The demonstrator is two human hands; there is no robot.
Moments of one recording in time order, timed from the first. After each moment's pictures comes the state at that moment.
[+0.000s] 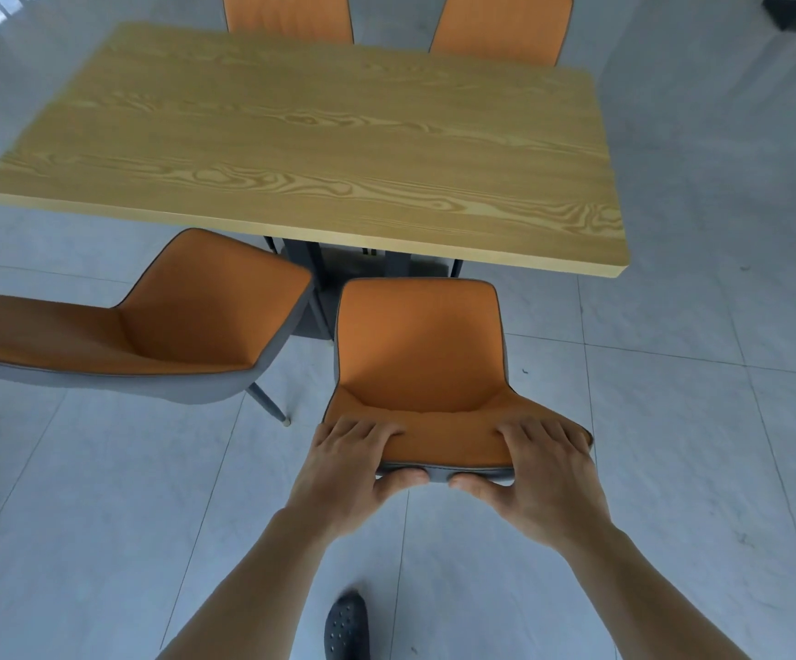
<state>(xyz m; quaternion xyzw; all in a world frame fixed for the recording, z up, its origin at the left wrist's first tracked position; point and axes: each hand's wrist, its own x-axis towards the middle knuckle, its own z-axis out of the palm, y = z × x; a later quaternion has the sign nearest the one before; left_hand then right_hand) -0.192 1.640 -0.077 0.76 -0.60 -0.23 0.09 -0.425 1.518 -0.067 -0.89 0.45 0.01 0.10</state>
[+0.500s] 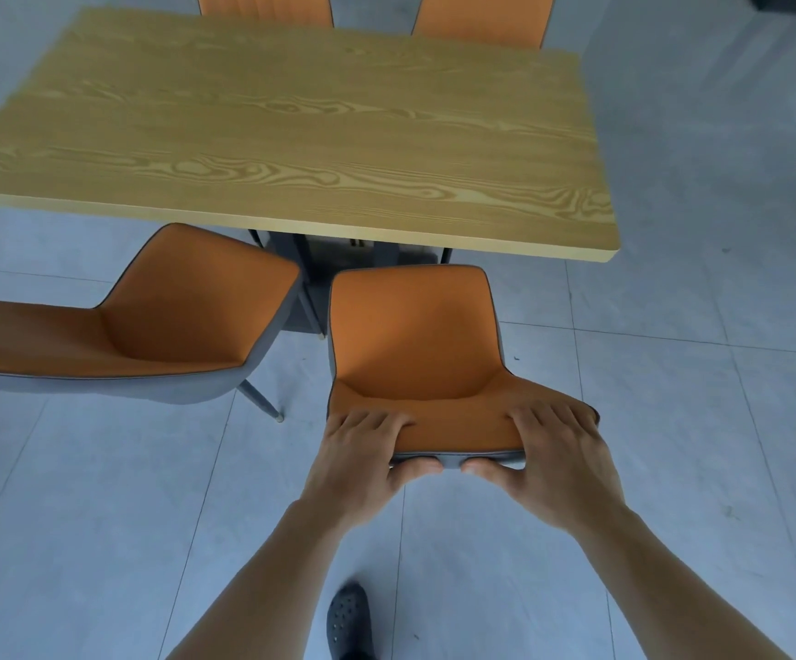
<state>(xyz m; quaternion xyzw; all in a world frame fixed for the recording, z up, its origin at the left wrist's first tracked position) -0.197 1.629 -0.079 0.75 -0.61 -0.24 0.10 -0.427 1.513 -0.063 -0.88 0.47 0.04 0.07</state>
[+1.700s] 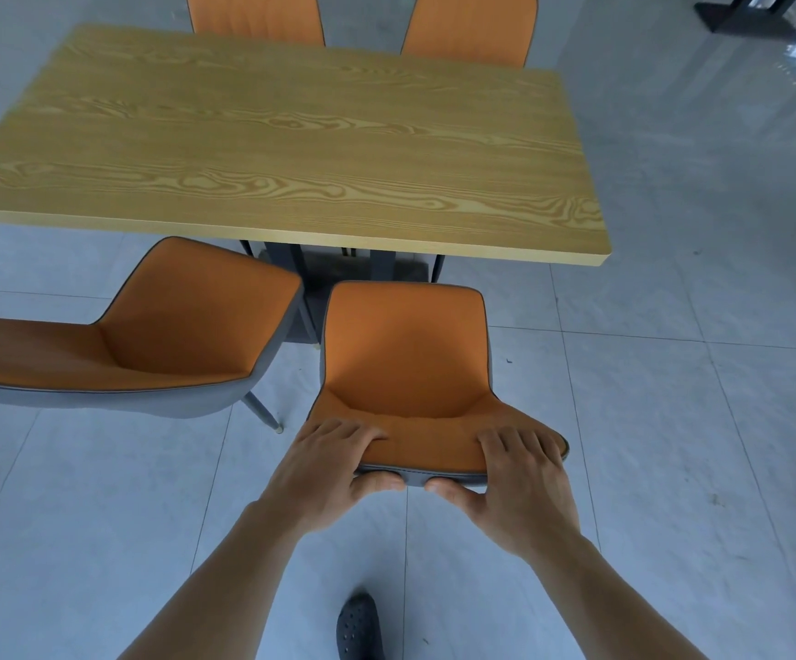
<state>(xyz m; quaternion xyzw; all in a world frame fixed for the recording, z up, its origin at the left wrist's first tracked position) -0.129 1.668 -0.073 0.71 -0.65 -0.28 0.07 -0.375 1.583 -0.064 -0.85 0.52 0.03 0.09</state>
